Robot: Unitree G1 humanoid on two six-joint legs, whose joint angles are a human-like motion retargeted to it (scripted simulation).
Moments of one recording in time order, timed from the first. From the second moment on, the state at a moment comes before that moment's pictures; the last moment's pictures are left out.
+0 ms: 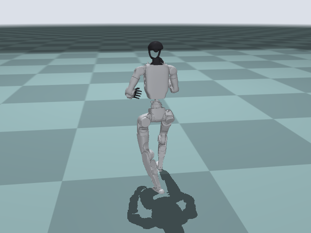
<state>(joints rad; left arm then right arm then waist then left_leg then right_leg) 0.10 0.51 -0.41 0.08 -0.16 -0.36 -0.18 -0.21 -0.29 0.11 -0.48 0.08 -0.46 -0.16 -0.04 0.01 -0.14 -0.11 0.02 0.35 0.43 -0.52 0.00 -0.76 -0.13 -0.27 0.58 -0.38 -0.02</state>
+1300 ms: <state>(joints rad) 0.11 0.59 -0.39 0.00 -0.12 -0.43 -0.17 -0.19 -0.31 0.15 -0.45 0.16 -0.50 -0.15 0.06 -0.18 -0.04 0.11 -0.17 0.36 -0.03 -0.29 0.04 -0.74 -0.18 -0.13 0.69 -0.46 0.00</state>
